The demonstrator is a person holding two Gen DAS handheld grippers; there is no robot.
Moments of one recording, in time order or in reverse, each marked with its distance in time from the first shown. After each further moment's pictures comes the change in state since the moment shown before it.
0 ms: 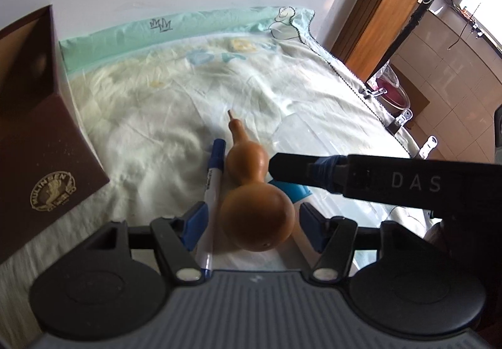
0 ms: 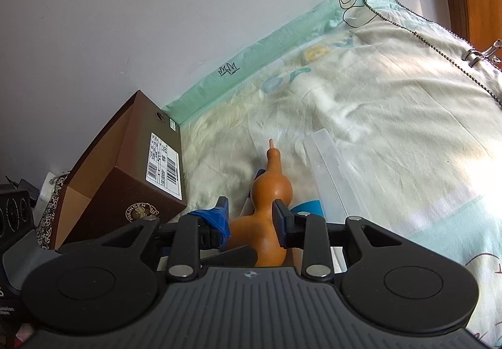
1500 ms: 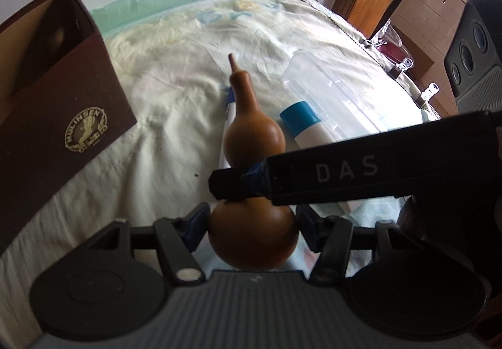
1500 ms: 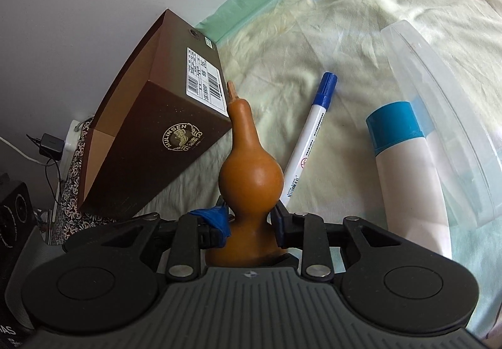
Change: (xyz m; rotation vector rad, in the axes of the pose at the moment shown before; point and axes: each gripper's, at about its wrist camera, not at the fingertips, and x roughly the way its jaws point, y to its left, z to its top) left arm -0.029 0.007 -0.036 0.069 0.111 0.046; right arm 0.031 0.032 -0.038 0.032 0.263 0.131
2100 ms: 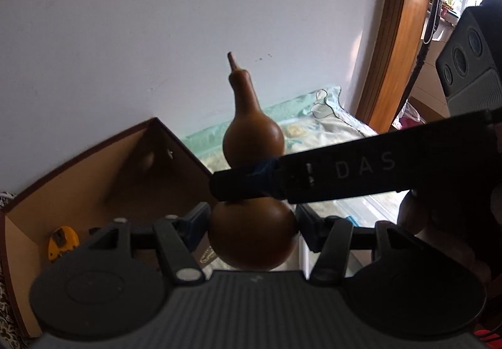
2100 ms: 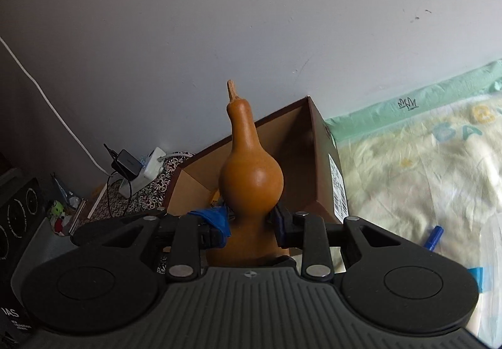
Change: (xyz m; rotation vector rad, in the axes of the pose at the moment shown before) left arm -0.128 0.050 0.037 0.035 -0.366 0.152; right arm -0.026 0.128 0.052 -0.338 -0.198 0.176
